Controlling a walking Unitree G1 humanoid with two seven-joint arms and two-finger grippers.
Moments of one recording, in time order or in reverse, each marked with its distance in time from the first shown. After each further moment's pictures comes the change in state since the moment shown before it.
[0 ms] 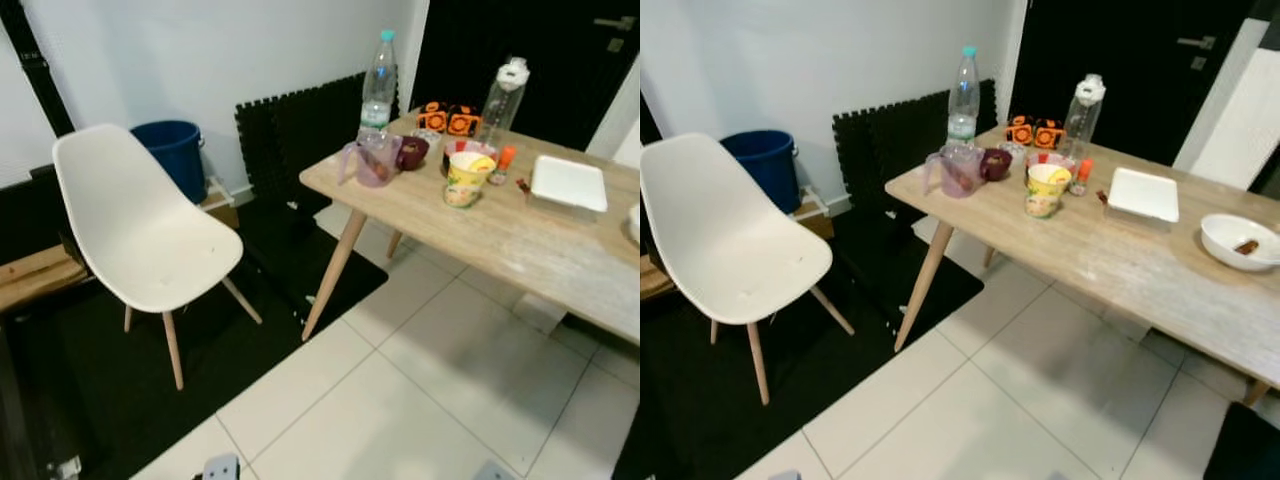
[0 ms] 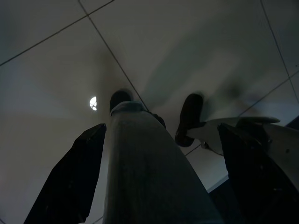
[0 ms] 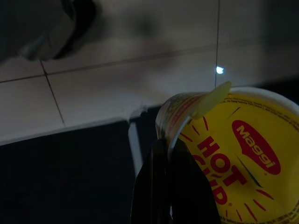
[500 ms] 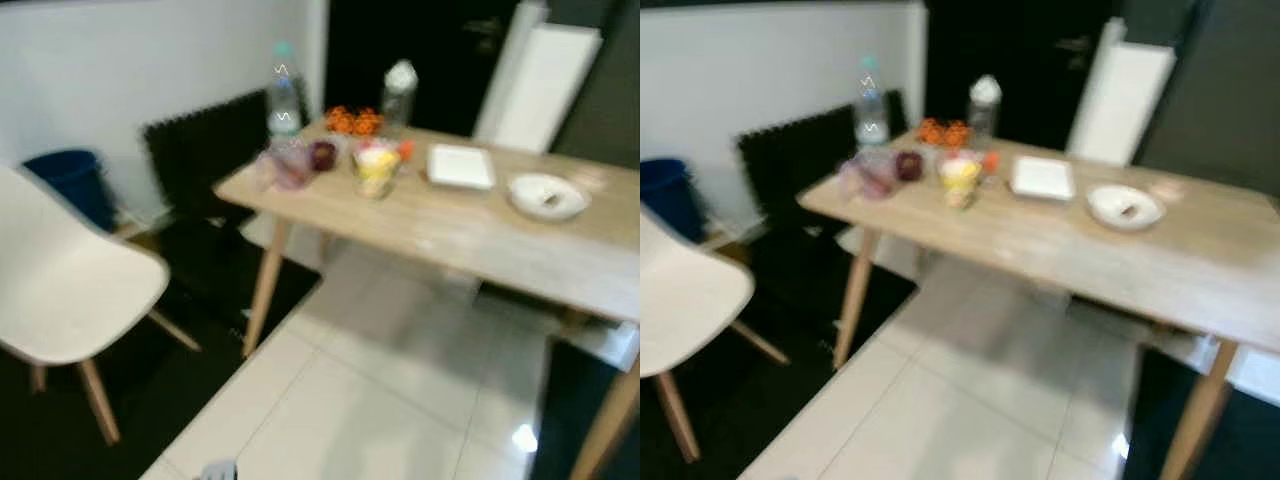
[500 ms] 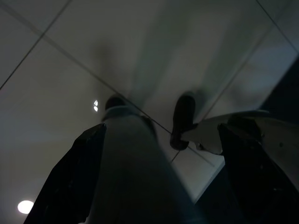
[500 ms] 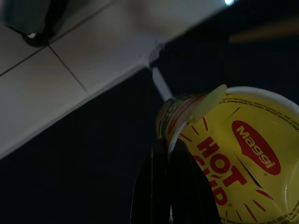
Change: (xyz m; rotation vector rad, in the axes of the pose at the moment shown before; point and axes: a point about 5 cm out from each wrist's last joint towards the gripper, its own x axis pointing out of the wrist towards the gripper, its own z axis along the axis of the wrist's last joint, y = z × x) left arm -0.001 0.004 0.002 0.019 -0.005 0.012; right arm 0.002 0.013 -0.008 0.032 0.030 -0.027
